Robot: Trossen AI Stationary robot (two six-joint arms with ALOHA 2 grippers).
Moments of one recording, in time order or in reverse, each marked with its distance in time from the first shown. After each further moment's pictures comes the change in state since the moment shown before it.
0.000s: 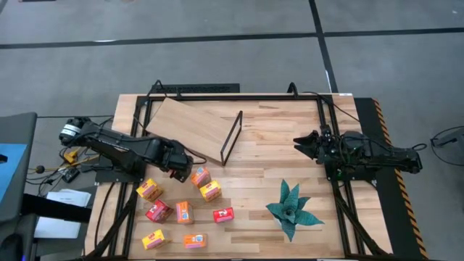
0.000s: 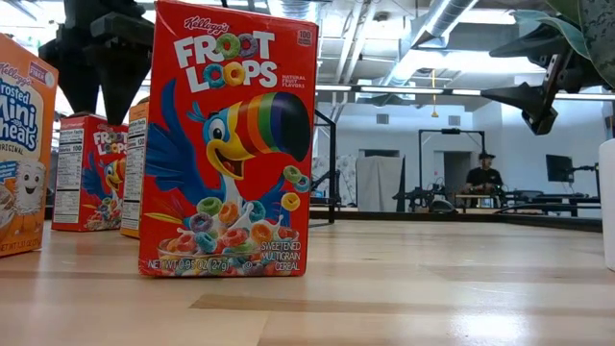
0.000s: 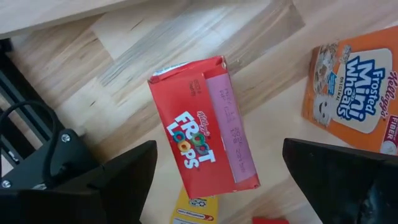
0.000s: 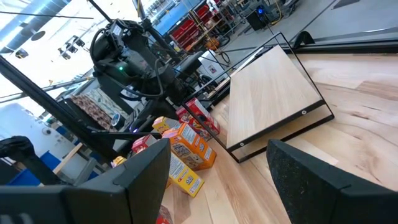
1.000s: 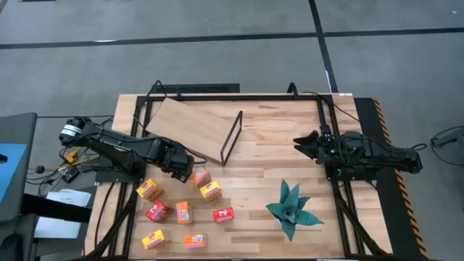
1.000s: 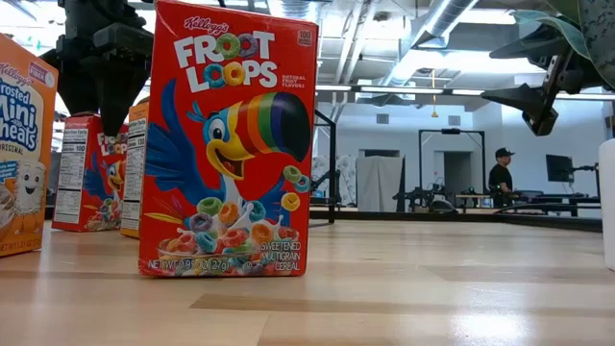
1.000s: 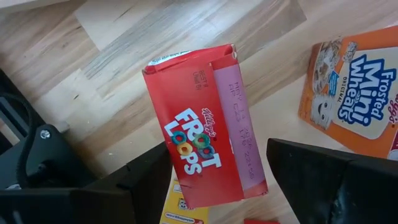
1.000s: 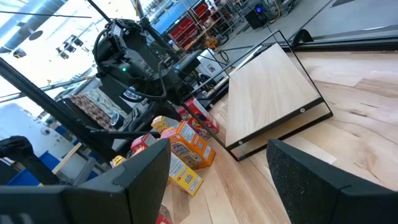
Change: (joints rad) left arm 0.012 0.000 -0.045 0.062 0.035 -0.022; right arm 0.000 0.000 0.000 -0.008 0.001 0.008
